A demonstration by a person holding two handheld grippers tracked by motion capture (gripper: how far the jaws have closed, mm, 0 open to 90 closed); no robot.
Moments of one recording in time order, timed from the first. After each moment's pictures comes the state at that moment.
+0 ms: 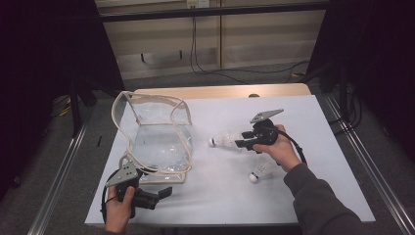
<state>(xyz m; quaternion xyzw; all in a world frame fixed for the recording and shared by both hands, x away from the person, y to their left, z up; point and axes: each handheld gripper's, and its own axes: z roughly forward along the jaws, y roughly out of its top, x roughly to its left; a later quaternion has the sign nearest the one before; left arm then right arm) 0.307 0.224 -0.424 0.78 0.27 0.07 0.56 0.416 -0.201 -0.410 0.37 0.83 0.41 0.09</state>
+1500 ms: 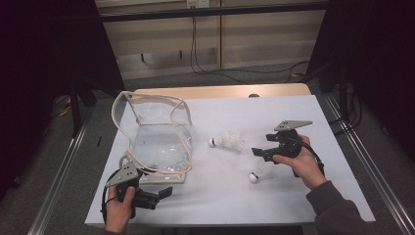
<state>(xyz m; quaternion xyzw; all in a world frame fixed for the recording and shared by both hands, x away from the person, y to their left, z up) 0.306 0.223 -0.423 0.78 0.28 0.07 0.55 0.371 -0.250 -0.410 0.41 0.79 0.44 0.13</state>
